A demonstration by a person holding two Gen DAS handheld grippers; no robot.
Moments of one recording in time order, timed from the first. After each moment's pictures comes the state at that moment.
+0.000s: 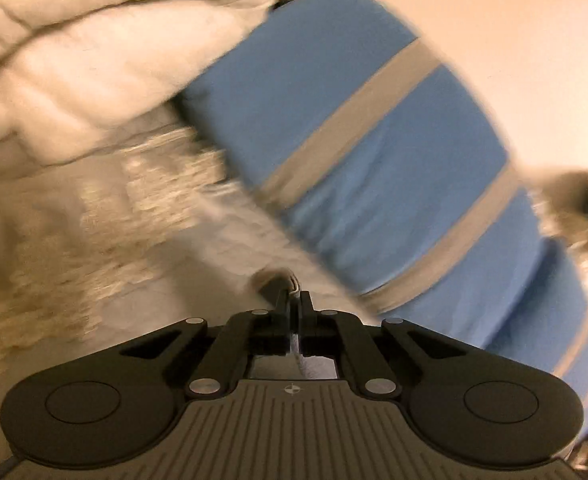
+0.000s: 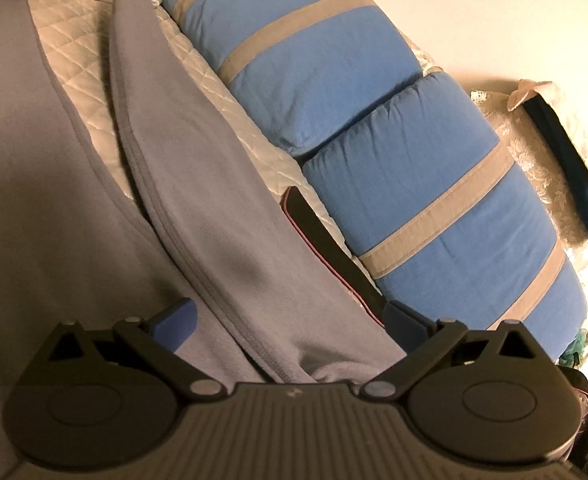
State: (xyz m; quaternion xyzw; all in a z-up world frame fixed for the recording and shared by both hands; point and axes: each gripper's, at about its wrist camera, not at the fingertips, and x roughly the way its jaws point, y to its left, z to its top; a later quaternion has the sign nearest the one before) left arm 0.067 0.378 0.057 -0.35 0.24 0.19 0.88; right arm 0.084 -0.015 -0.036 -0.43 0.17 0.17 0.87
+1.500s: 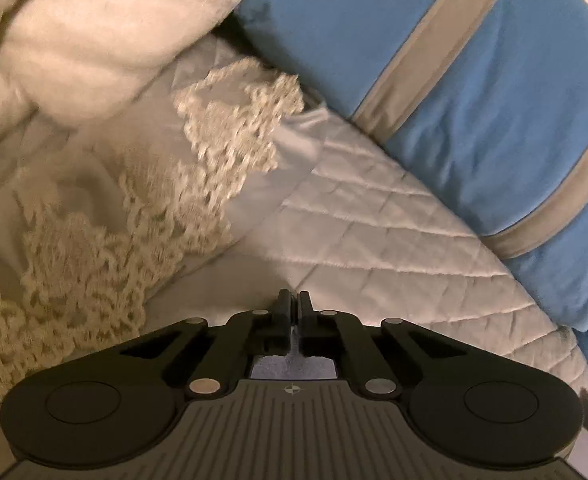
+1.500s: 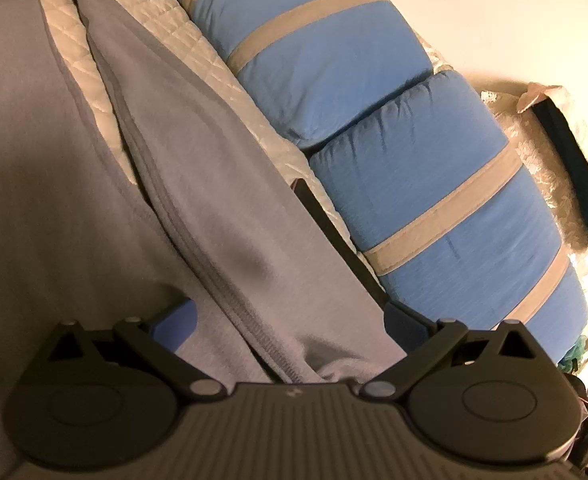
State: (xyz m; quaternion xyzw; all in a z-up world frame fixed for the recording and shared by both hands) left arm 0.128 0.392 0.022 -0.26 0.35 0.27 0.86; right arm 0.088 -0.012 -0.043 -0.44 0.18 0.17 0.86
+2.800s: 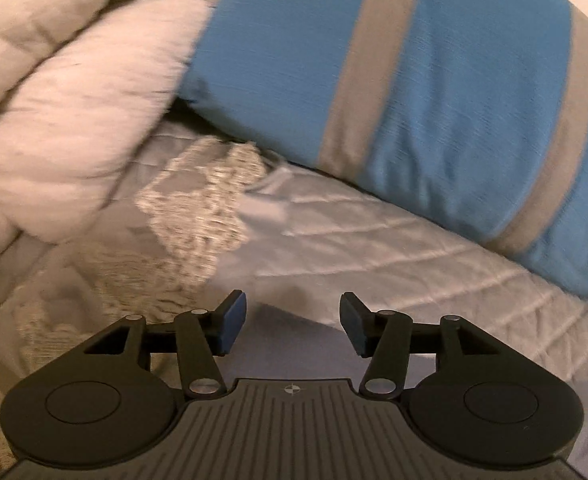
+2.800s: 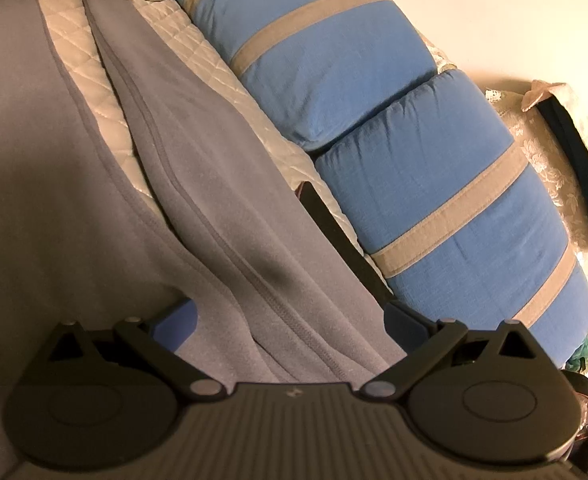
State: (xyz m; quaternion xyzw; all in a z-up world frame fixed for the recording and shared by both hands) left arm 0.154 0.365 0.023 -0.13 0.33 0.26 0.90; right arm 0.091 -0.014 -0.046 -0.43 0.18 0.18 0.86
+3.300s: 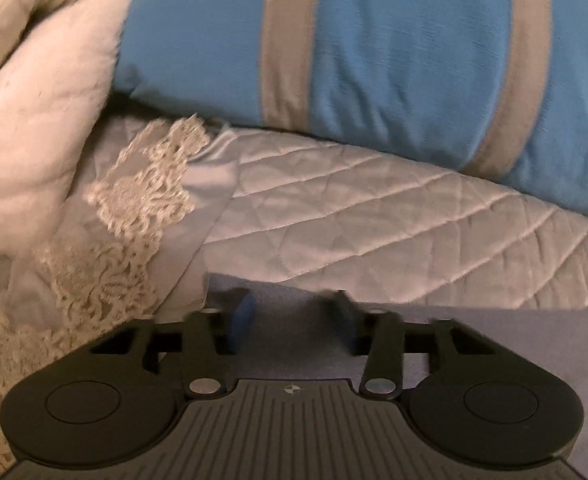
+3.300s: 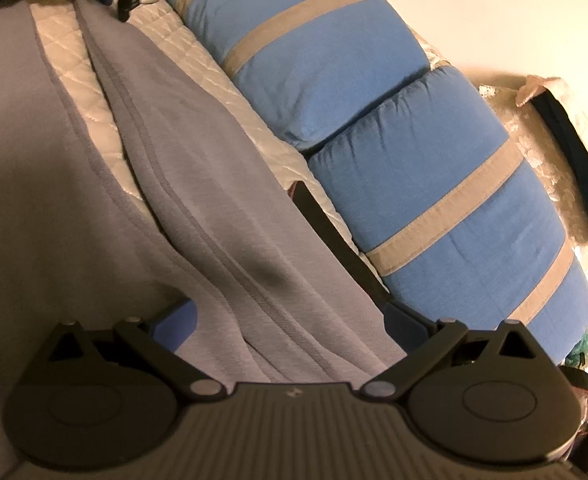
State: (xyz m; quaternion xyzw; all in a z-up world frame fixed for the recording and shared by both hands) left arm 0.172 0.335 -0.002 -0.06 0.37 0.24 0.89; right arm 0.095 -0.020 -0.041 -0.42 0.18 0.17 0.87
